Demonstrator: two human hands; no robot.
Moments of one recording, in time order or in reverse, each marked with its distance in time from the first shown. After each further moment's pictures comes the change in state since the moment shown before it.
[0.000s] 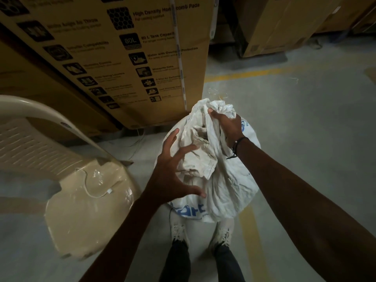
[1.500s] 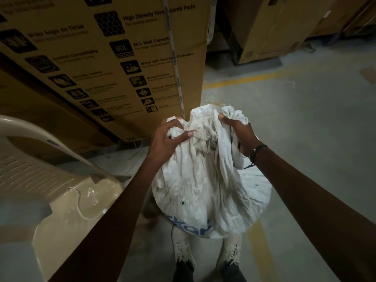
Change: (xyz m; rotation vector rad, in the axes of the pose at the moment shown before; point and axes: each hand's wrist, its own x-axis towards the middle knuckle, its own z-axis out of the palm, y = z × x) left_hand 0.126 -0.078 0.003 -0.372 0.216 -0.158; right_hand 0.051 0.016 -0.028 0.049 -0.161 -0.020
